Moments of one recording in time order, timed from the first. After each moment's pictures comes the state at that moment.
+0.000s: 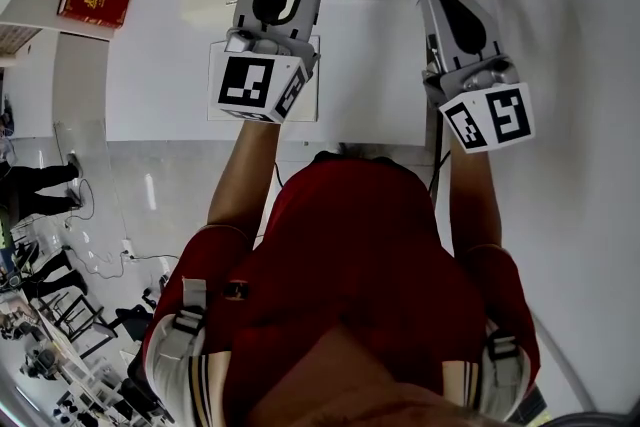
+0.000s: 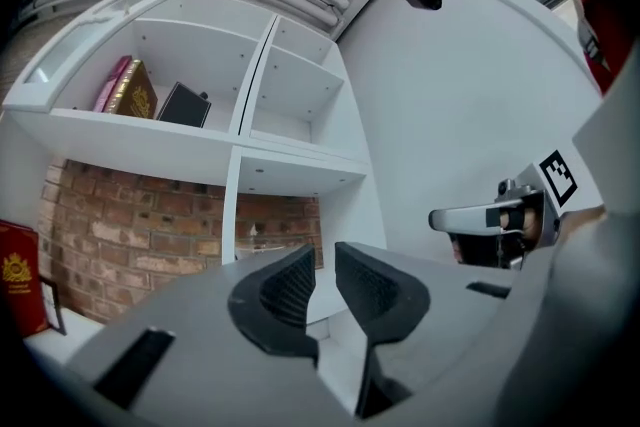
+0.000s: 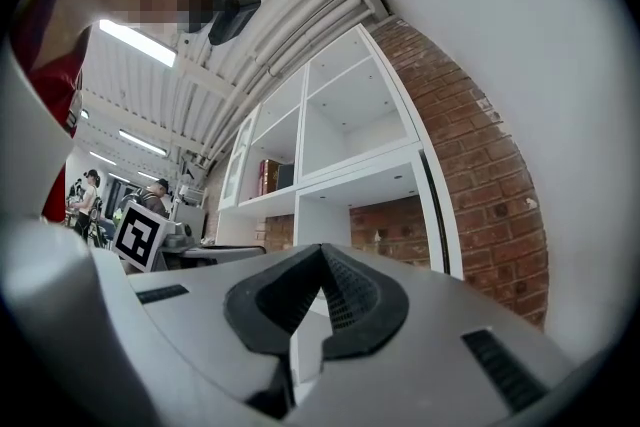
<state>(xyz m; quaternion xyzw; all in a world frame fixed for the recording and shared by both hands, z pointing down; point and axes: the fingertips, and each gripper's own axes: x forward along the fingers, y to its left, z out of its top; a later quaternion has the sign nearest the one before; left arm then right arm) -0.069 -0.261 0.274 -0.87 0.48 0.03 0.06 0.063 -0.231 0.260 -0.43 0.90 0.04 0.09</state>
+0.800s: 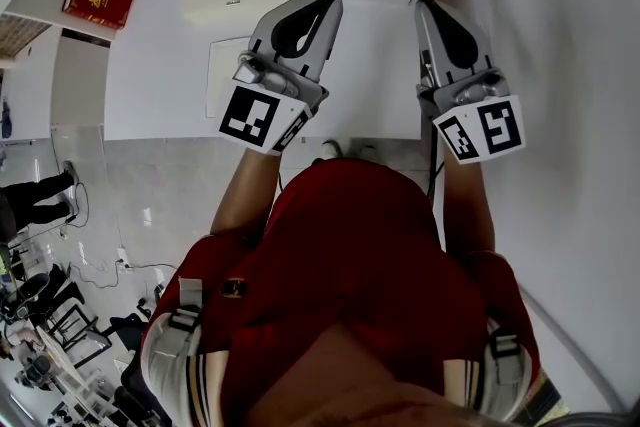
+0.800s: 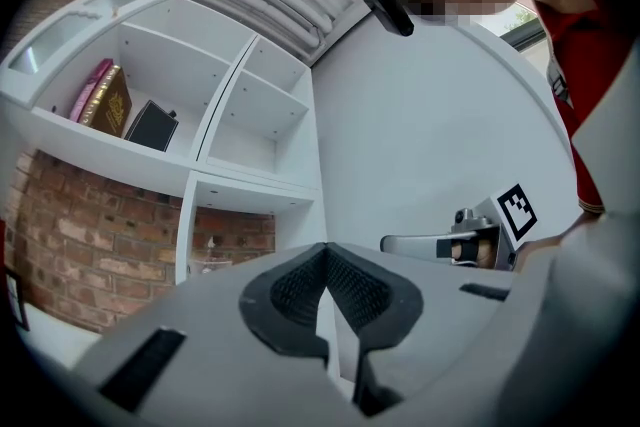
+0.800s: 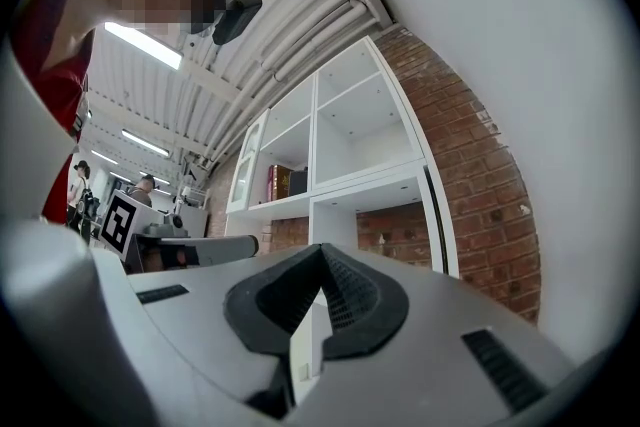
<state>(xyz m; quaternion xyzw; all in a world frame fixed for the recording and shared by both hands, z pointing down) -0.036 -0.169 0.254 -0.92 0.39 0.07 0.07 0.063 -0.172 0.253 -0.44 0.89 0.04 0.09</state>
